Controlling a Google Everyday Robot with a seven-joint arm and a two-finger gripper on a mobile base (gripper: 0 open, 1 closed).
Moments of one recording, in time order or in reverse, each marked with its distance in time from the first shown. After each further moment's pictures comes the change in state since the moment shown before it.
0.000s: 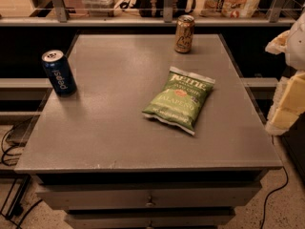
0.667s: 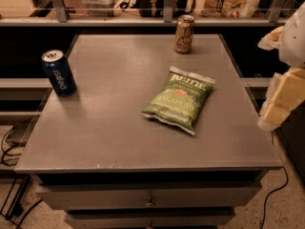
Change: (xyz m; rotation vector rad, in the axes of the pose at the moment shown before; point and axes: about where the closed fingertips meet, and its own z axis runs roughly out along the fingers) arm -0.016 -0.003 0.001 0.006 -0.050 -0.026
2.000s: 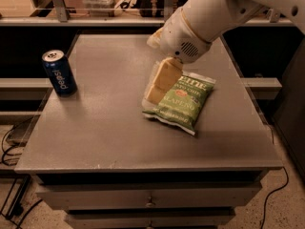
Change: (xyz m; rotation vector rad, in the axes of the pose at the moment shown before) arm -0.214 -0.001 0.082 -0.189 -0.454 -0.170
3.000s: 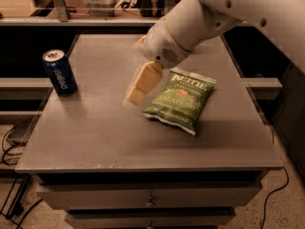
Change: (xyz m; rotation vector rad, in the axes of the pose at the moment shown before) arm -0.016 -0.011 0.039 -0.033 -0.087 0.037
